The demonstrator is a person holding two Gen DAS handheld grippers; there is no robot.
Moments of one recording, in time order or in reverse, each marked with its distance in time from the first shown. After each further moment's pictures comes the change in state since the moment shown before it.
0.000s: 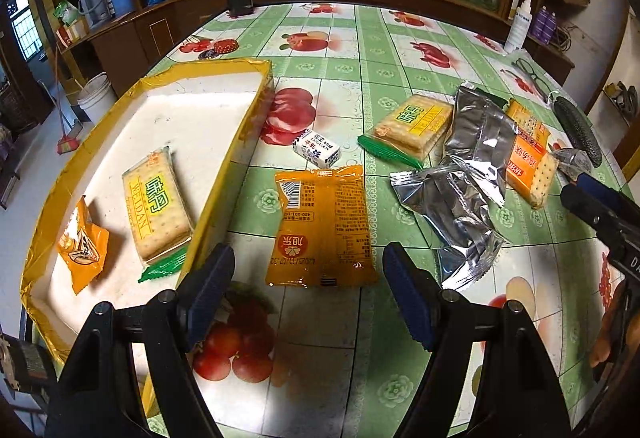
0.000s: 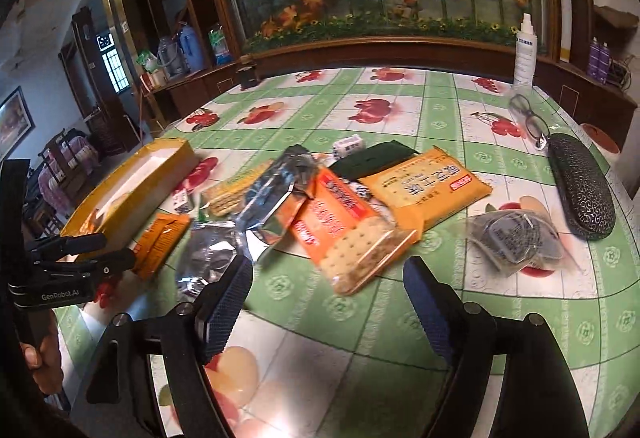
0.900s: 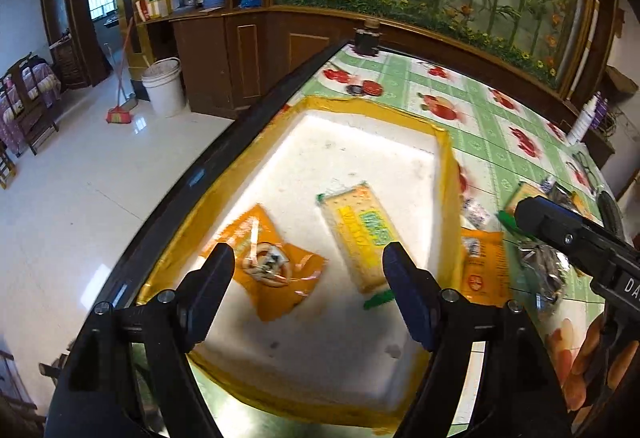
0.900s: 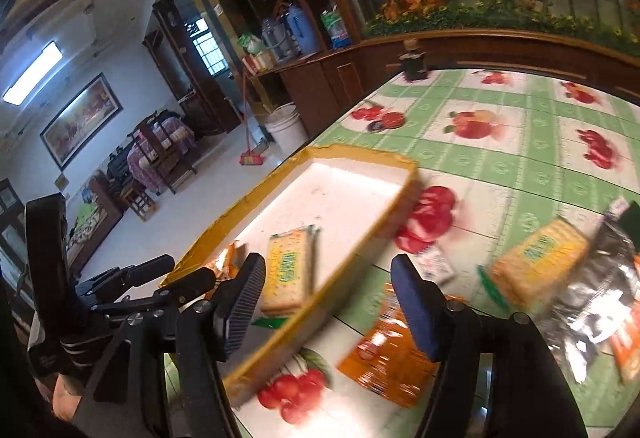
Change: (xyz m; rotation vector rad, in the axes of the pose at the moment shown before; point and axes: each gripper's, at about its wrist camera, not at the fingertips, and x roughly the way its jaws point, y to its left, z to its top) left arm -0.033 0.141 -0.003 -0.231 -0.122 0.085; right arm 0.062 0.194 0.054 -0.072 0.046 0.373
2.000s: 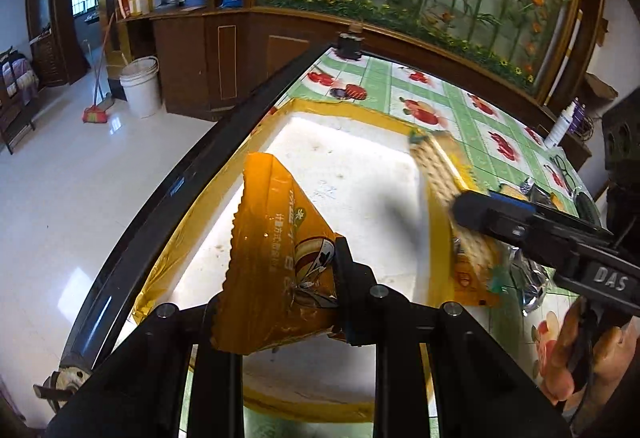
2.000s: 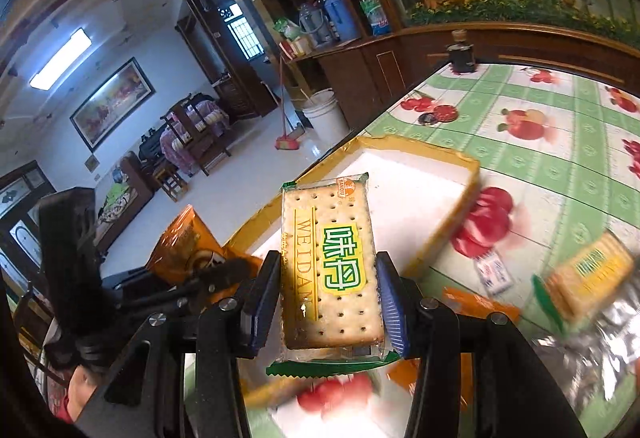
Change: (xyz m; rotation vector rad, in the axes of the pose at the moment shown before) left arm 0.006 0.021 0.000 -0.015 -0.007 -0.090; right arm 0.042 0.033 0.014 -0.066 0.073 0.132
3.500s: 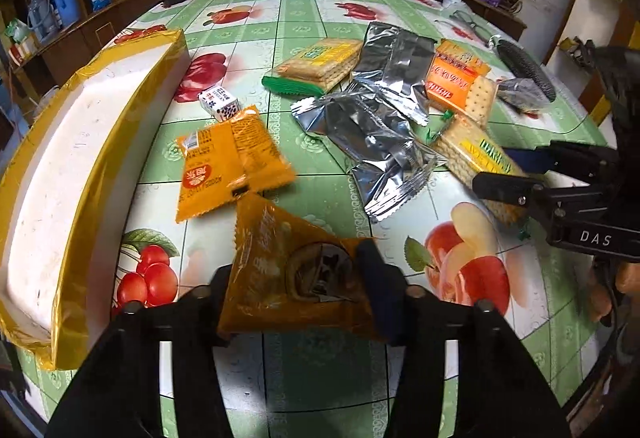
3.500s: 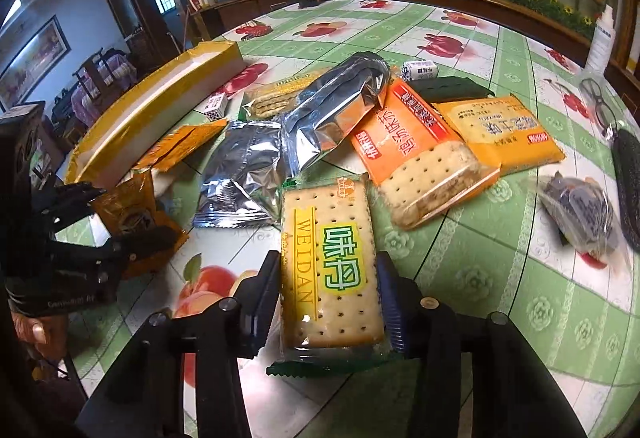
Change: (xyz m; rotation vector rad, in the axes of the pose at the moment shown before) left arm 0.020 -0.185 -0.078 0.353 0.205 -0.163; right arm -0.147 -0.151 -0.129 0.036 0.166 -0.350
